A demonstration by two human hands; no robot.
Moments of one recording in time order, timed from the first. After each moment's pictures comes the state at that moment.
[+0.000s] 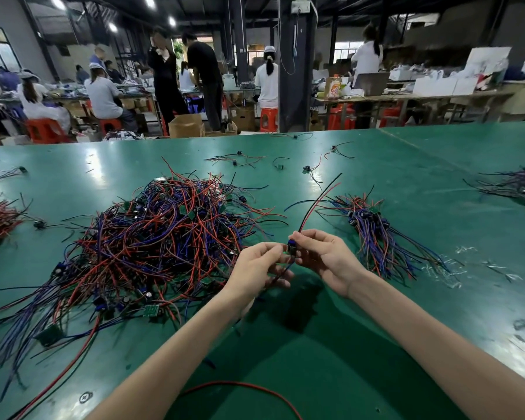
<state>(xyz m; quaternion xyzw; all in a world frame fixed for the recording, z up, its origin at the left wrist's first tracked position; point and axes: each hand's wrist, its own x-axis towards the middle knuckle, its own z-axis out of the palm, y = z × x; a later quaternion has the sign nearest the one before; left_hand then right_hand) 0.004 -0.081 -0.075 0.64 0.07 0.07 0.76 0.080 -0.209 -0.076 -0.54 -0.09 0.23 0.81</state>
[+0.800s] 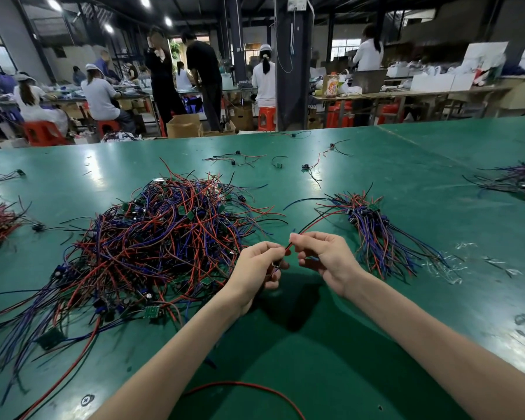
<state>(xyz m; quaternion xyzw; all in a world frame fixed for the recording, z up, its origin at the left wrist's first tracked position) 0.009 -0.078 -0.078 0.64 0.10 0.05 0.76 0.077 -0.205 -0.078 -0.58 -0.08 0.18 0.79</state>
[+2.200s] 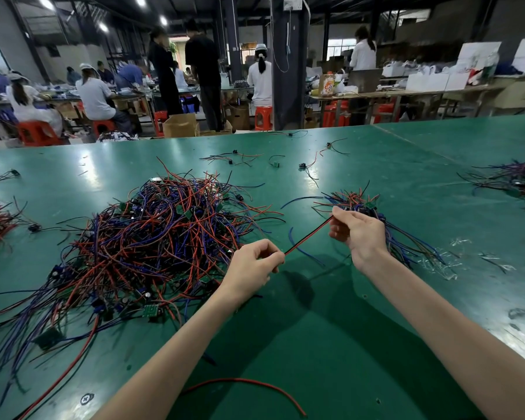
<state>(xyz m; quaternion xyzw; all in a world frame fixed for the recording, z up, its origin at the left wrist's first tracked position) 0.009 -0.067 -0.082 0.82 0.05 0.11 0.56 0.125 -0.242 -0.077 -0.56 0.00 0.00 0.83</state>
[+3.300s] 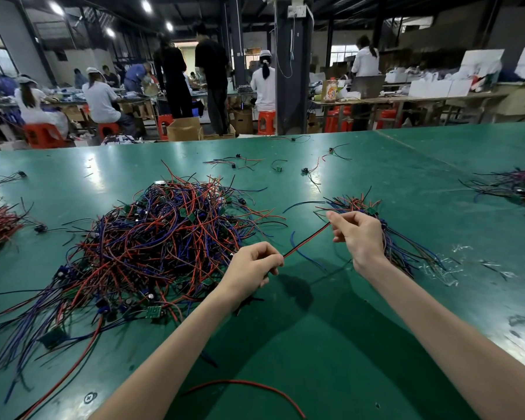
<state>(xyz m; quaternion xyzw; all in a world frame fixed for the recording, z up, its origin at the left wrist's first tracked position) 0.010 -0.062 -0.080 0.77 0.04 0.07 0.63 0.134 -0.240 -0.082 -0.69 -0.04 -0.09 0.72</state>
